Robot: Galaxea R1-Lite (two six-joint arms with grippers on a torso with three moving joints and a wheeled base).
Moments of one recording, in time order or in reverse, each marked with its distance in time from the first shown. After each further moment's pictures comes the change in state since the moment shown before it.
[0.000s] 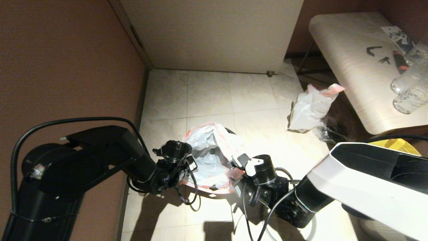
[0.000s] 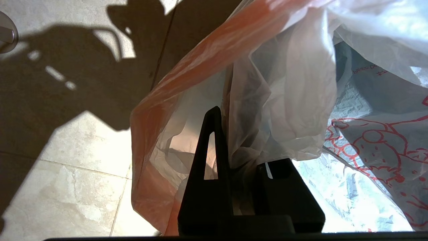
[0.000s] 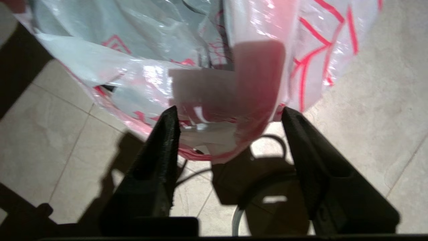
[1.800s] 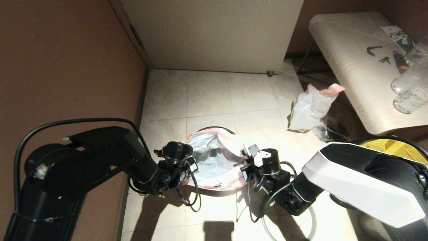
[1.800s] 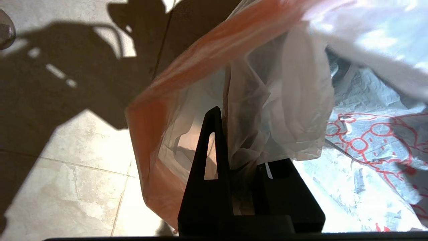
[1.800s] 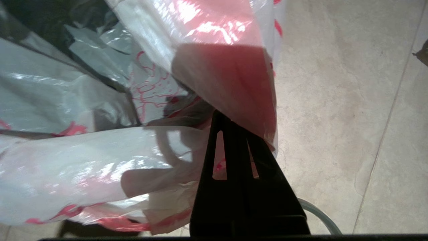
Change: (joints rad) left arm -0.007 0.008 0.003 0.000 0.000 0.006; right arm -0.112 0.115 -0.105 -0.144 -0.073 -0.002
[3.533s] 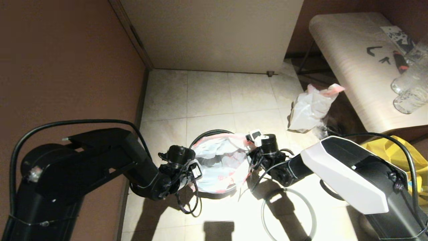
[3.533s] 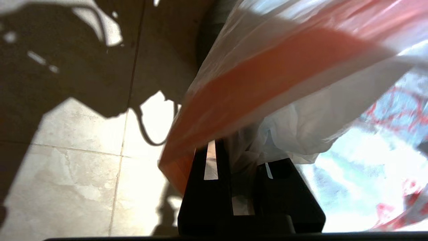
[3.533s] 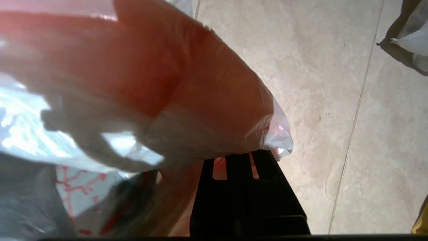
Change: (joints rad) left arm -0.034 -0.022 0.062 0.000 -0.078 0.031; right arm -0.112 0.138 -0.417 0.332 -0.033 0.006
